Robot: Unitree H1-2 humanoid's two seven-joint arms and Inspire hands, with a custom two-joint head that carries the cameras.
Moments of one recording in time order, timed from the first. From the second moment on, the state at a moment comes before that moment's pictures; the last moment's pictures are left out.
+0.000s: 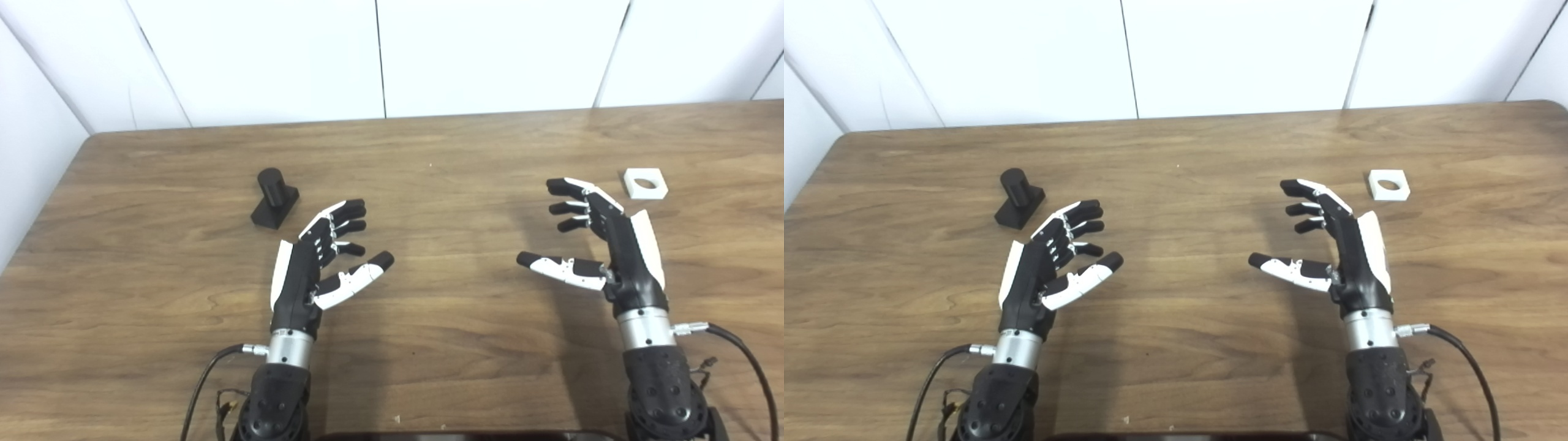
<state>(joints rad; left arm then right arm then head) 0.05 -0.04 -0.10 -0.21 0.18 -0.01 0.03 0.03 -0.11 0.04 -0.31 -0.40 0.06 -0.08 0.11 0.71</state>
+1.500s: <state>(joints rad) 0.00 -0.09 -0.09 -0.32 0.65 0.11 0.20 0.04 -0.13 -0.02 -0.26 -0.32 0.00 -0.08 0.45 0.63</state>
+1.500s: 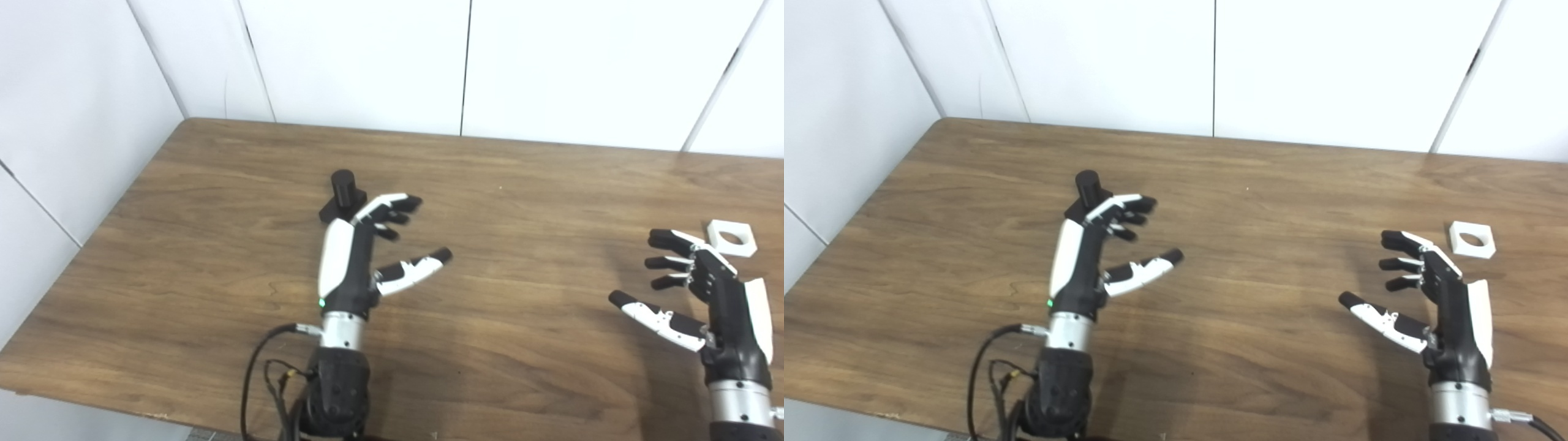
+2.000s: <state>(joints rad) -0.13 0.04 -0.06 -0.34 0.81 0.25 0.15 0.04 -0.13 -0.03 -0.27 -0.32 0.02 -0.07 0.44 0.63</state>
